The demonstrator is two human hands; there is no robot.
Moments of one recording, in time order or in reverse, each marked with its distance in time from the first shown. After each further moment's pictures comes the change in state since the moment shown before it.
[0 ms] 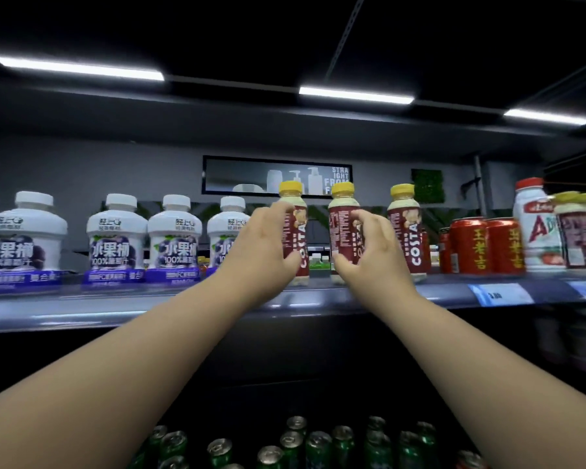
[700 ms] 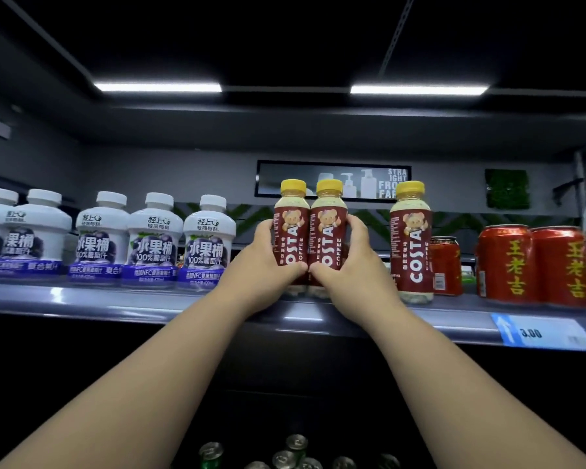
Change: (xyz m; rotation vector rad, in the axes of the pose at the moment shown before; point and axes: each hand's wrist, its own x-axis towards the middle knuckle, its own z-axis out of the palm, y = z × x) left_hand 0.020 0.010 0.066 -0.061 -0.009 -0.378; right_hand 0.025 0.045 0.011 0.278 -0.295 0.080
